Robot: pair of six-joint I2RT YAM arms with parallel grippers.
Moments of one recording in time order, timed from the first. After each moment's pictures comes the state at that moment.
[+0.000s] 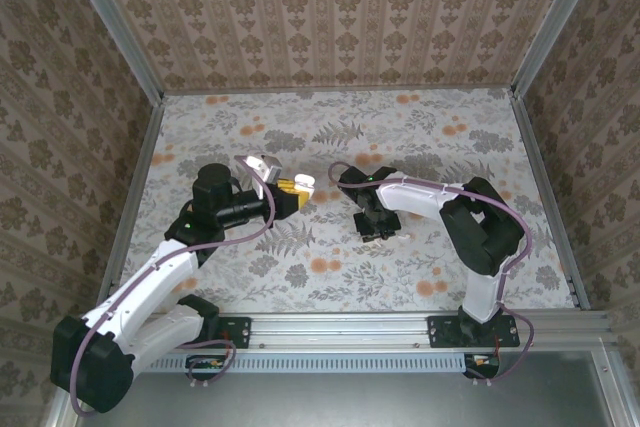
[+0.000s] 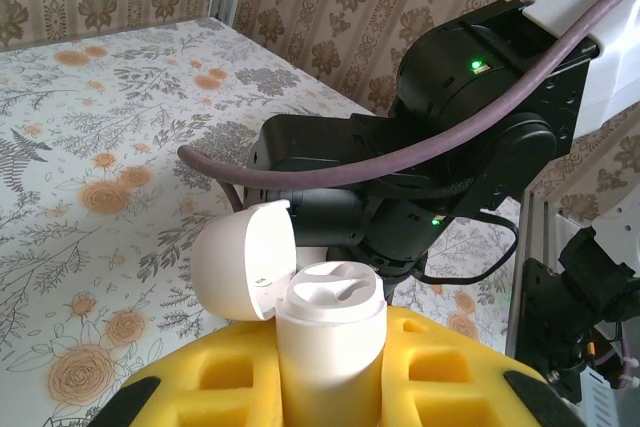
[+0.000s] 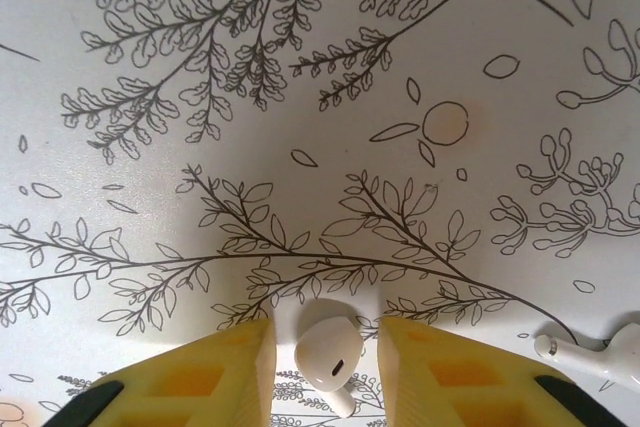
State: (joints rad) left arm -0.51 0.94 0.63 0.03 0.72 -0.18; right arm 0.68 1.85 1.18 -0.92 0.08 0.53
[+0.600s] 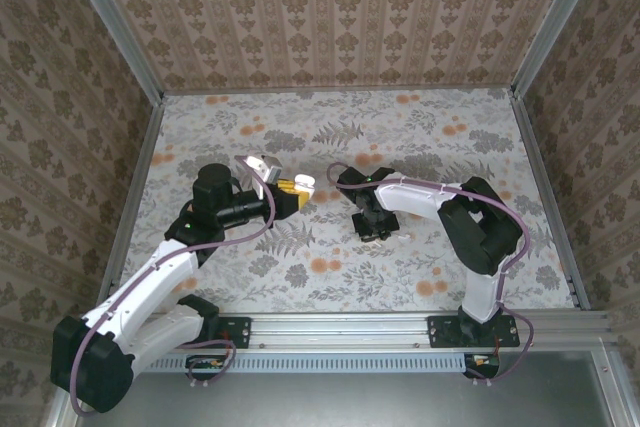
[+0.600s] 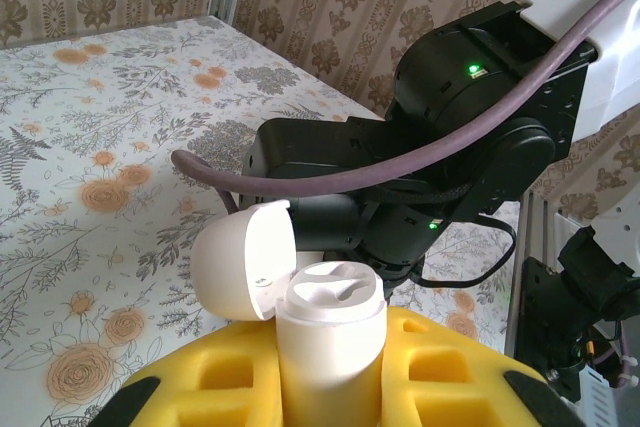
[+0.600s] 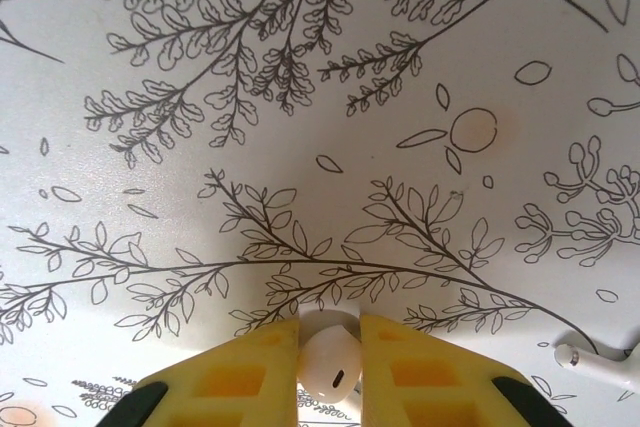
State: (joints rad) left arm -0.51 0.94 0.63 0.03 0.72 -0.18; right arm 0.69 1.86 1.18 -0.91 0.07 0.53
